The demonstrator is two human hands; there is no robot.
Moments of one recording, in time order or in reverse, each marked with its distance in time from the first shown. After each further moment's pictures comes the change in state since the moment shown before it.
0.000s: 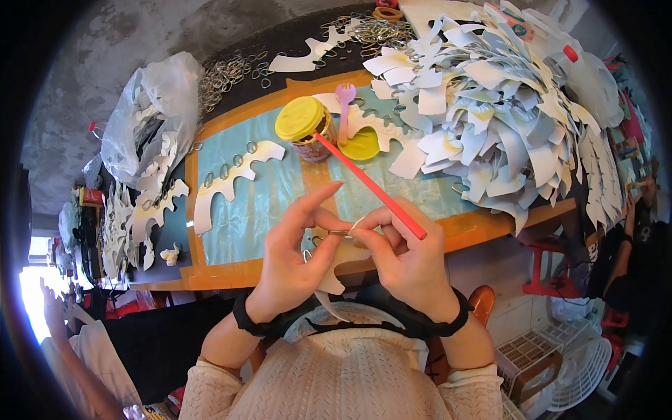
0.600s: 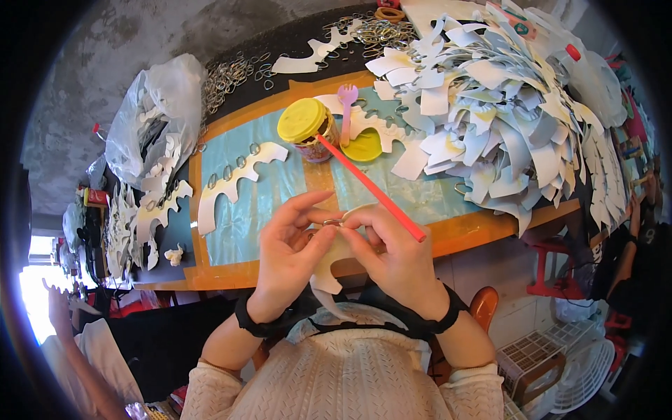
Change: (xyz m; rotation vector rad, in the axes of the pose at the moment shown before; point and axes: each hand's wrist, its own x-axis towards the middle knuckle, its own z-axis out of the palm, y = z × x) left_hand -0.002 0.000 0.004 -0.398 0.105 -0.280; right_hand 0.004 0.007 0.014 -0.116 0.008 -0.087
